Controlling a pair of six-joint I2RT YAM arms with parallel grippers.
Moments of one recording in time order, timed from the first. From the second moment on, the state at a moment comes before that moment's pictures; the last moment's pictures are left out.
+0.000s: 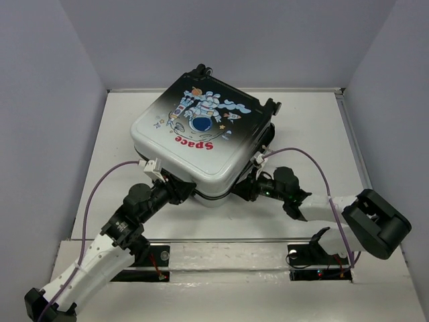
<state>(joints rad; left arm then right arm) -0.64 0.40 0.32 -0.11 0.04 -0.74 0.69 1.34 0.32 0.79 -0.45 0.36</state>
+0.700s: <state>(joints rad) -0.69 0.68 0.36 0.09 0.10 -0.75 1.36 1.16 0.41 0.41 0.43 0.51</state>
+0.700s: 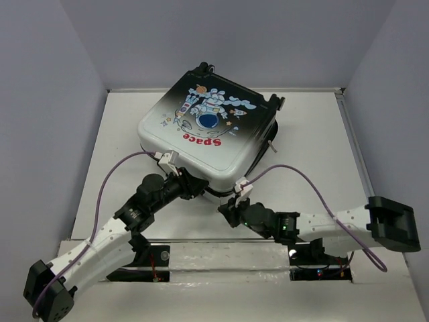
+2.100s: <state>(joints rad) 0.13 1.53 1.30 -0.09 0.16 -0.65 0.85 0.82 0.46 -0.07 0.69 0.71</state>
